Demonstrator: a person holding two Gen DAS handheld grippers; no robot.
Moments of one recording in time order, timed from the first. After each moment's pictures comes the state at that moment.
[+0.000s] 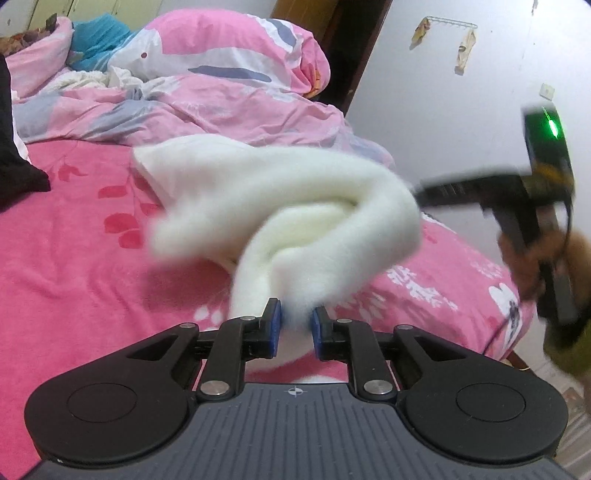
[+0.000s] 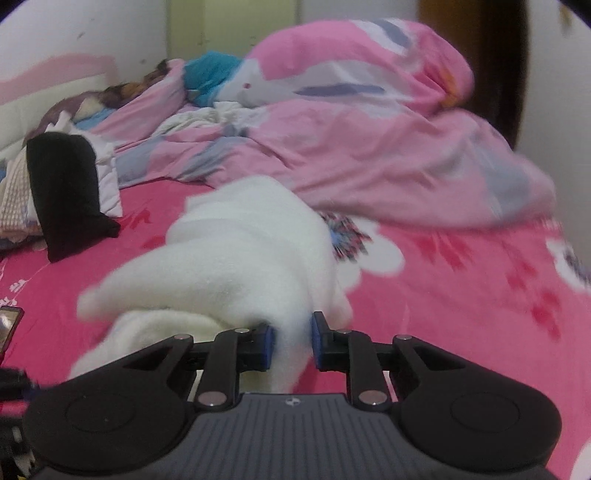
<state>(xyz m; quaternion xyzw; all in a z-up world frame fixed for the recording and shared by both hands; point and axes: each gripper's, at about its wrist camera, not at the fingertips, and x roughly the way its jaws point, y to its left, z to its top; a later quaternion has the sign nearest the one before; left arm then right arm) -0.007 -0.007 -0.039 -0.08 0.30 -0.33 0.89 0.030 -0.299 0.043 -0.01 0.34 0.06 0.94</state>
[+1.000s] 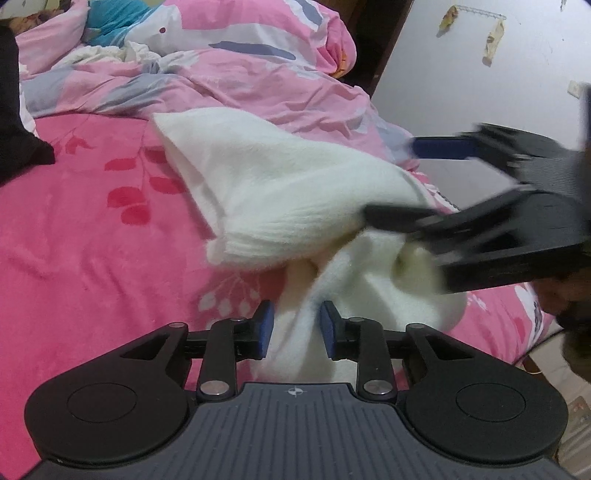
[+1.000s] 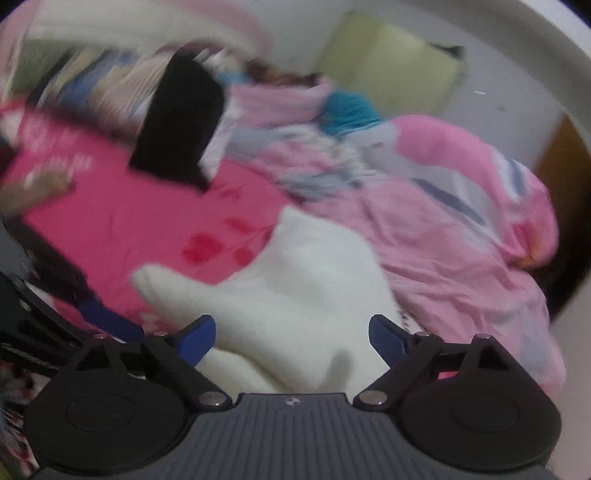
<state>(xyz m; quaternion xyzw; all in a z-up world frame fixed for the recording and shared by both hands) 0.010 -0.017 -0.060 -0.08 0.33 -0.29 0.90 0.008 -0.195 0.022 -0.30 0.23 0.20 0.90</state>
